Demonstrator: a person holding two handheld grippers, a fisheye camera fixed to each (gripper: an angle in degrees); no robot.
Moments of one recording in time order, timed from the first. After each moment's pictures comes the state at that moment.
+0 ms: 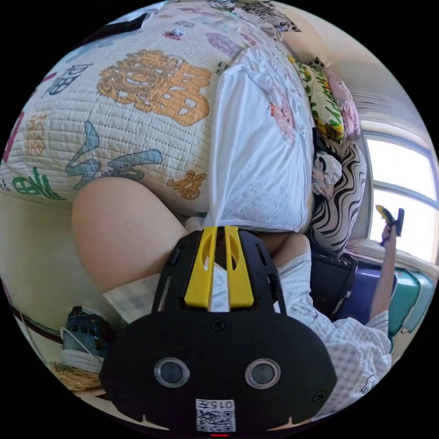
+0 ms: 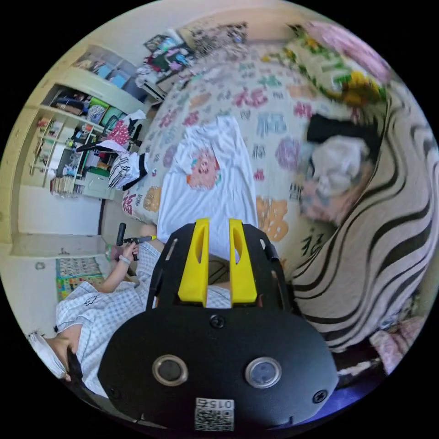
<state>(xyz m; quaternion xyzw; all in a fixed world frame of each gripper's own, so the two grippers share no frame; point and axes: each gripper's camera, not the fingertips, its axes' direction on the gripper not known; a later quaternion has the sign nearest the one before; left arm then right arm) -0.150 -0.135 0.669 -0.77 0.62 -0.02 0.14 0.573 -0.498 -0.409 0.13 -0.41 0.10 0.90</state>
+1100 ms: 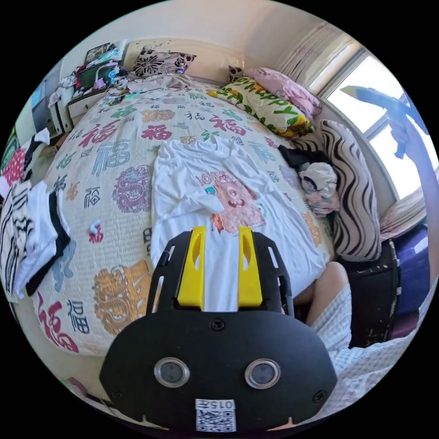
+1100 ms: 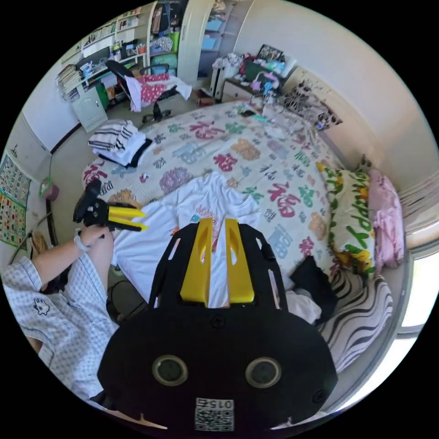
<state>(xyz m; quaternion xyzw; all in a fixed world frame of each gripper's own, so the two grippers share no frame) 0.007 -0.303 0.697 -0.56 0.76 0.04 0.34 0.362 -0.806 -0.590 0.26 -0.15 -0.13 0.95</state>
